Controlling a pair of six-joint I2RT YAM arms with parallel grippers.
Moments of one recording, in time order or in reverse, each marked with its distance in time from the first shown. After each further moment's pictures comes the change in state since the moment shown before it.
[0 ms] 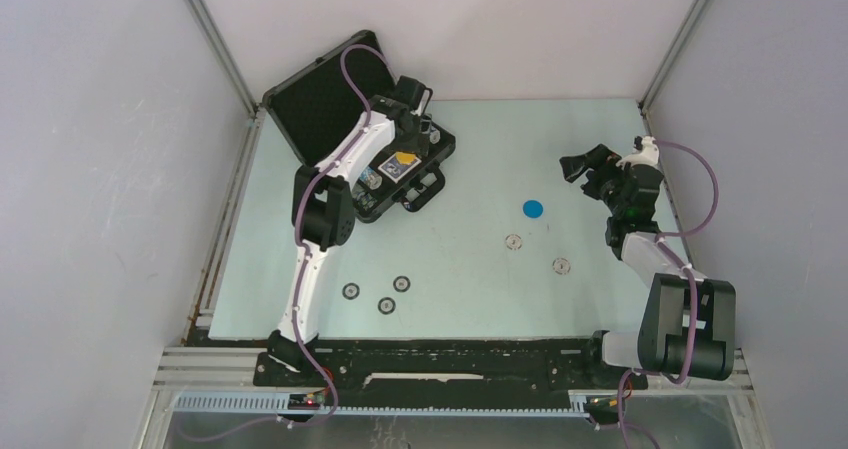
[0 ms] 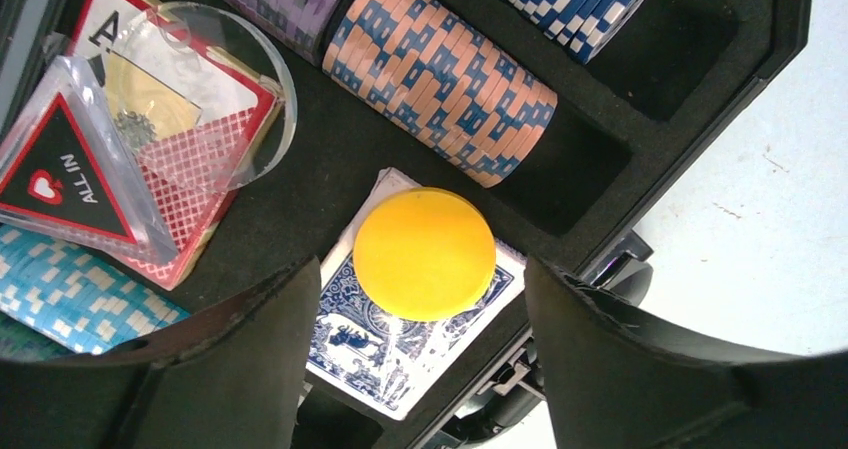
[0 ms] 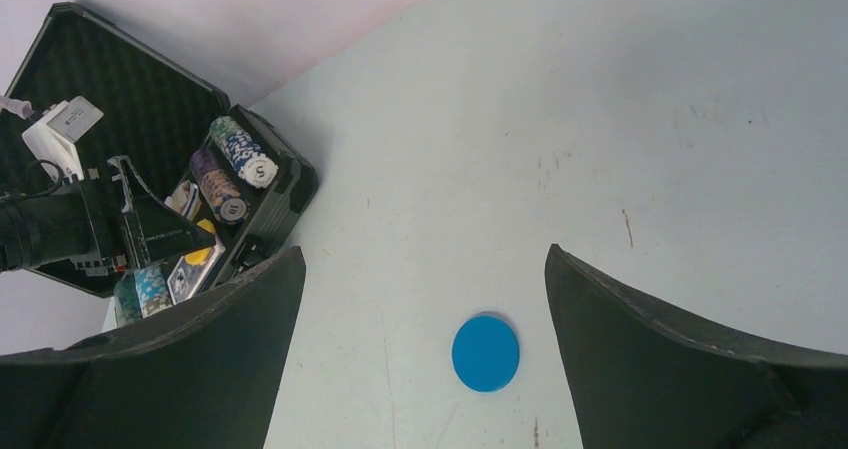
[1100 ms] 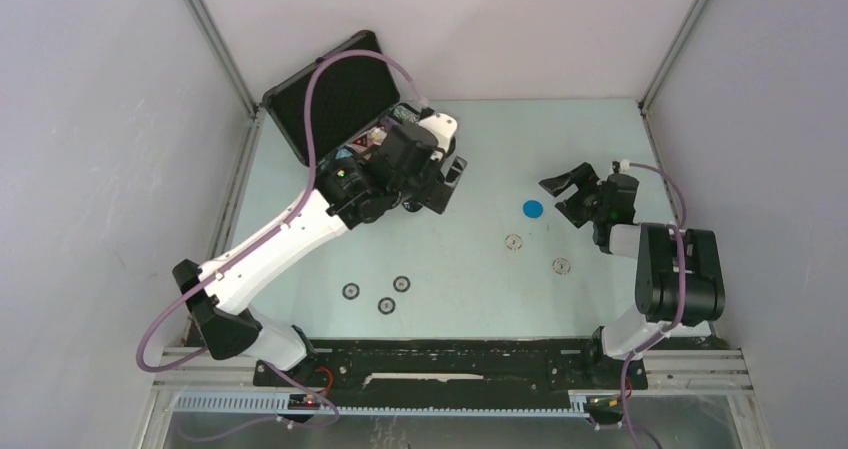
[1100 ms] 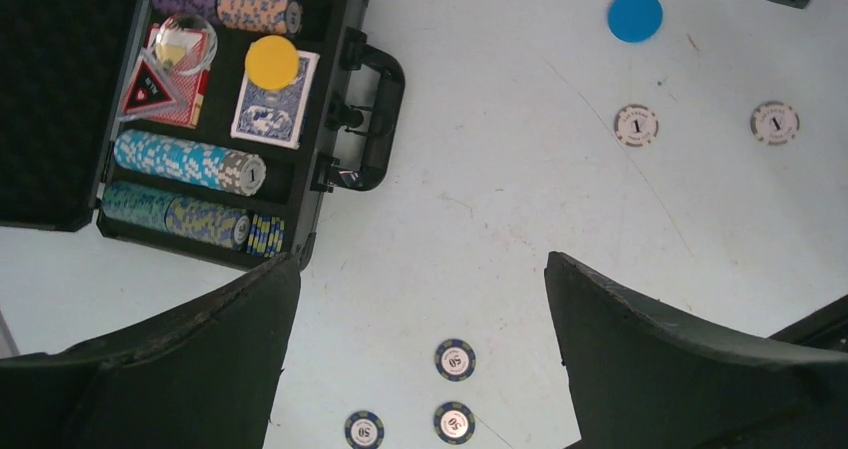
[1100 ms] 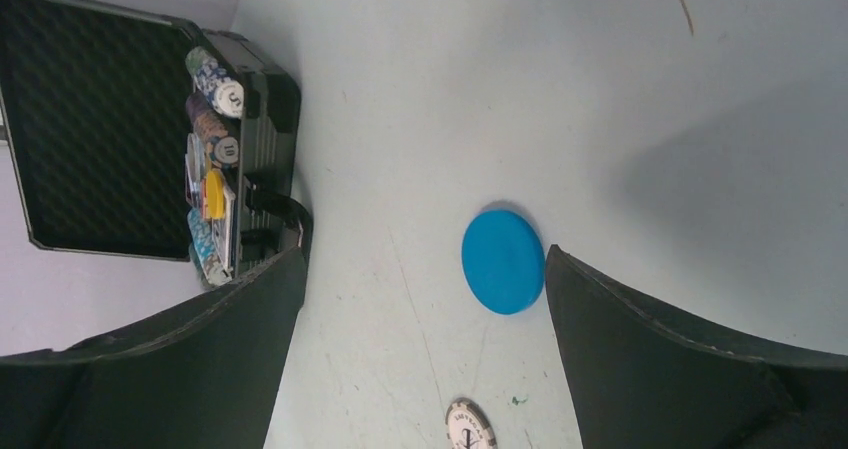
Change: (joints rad) left arm -0.448 -0.948 -0.642 0.060 -0.153 0.097; right arm 0.027 0.253 -0.012 0.002 -0.104 0.271
